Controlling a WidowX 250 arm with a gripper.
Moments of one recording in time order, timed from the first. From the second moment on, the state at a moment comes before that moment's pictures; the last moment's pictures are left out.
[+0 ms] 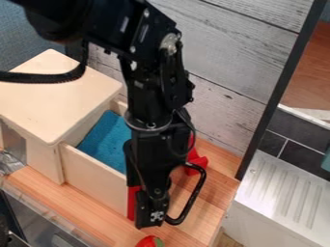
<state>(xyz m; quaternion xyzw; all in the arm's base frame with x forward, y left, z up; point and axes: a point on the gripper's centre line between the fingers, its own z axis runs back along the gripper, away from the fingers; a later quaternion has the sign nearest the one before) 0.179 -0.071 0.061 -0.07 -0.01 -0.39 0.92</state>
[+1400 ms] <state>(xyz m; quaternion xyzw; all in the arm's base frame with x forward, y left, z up) 0.219 -0.147 0.021 0.06 -0.02 -0.64 0.76</state>
